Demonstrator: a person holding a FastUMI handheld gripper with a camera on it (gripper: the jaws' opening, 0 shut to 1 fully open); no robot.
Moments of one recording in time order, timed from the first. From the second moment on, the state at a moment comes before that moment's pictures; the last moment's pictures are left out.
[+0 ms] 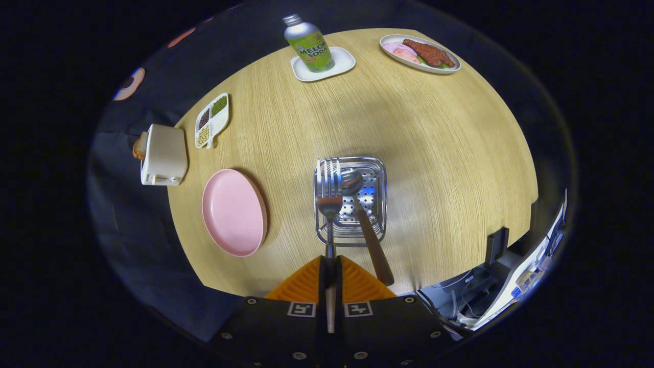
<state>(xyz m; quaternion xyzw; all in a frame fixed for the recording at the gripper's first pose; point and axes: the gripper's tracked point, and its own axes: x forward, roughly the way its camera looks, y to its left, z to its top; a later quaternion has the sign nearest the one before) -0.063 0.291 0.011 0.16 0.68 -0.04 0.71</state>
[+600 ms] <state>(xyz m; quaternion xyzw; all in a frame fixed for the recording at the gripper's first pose) -0.038 0.278 0.008 0.19 0.68 -0.06 0.71</state>
